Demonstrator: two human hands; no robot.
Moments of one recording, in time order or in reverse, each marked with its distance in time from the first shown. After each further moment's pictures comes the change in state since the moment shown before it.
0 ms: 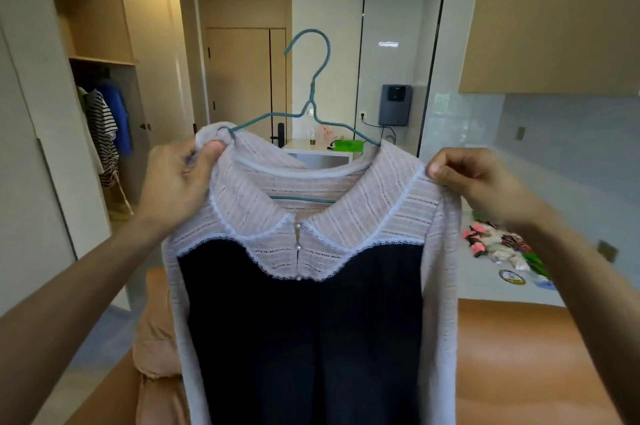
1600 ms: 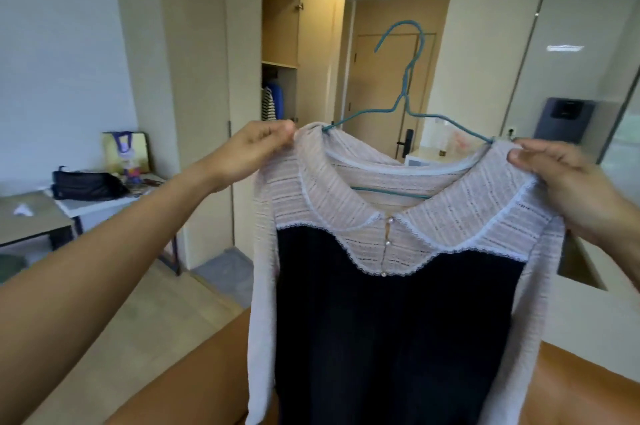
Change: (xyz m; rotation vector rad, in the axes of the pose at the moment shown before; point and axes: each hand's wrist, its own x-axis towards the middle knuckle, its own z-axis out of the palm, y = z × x) left_hand -0.023 -0.003 -0.197 -0.093 -0.354 -0.378; right_hand 0.050 -0.102 0.121 0.521 -0.164 0.046
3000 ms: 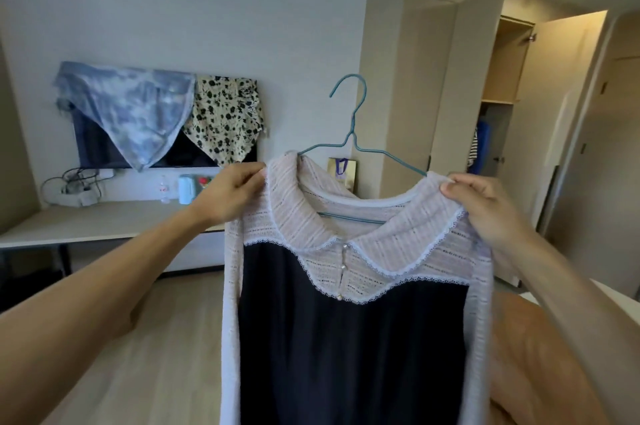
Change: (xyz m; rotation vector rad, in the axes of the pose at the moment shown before) left_hand -0.351 0.026 -0.328 0.725 0.441 -0.324; right_hand 0.006 -0.119 0.426 0.285 -0.481 -0.140
